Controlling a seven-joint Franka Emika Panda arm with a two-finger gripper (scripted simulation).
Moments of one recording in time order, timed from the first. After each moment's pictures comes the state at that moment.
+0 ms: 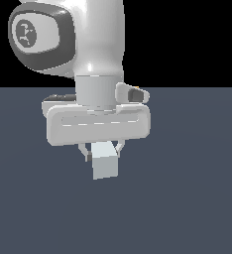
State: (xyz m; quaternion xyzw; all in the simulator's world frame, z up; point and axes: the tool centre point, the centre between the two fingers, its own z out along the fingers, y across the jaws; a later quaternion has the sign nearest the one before) arm -0.030 -0.054 0.054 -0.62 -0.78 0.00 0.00
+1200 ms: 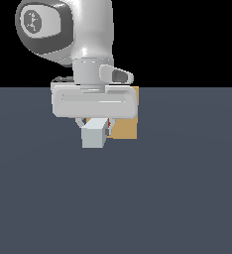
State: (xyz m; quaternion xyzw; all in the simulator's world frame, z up) arm -0.049 0.004 0.088 -0.73 -0.68 0.00 0.00
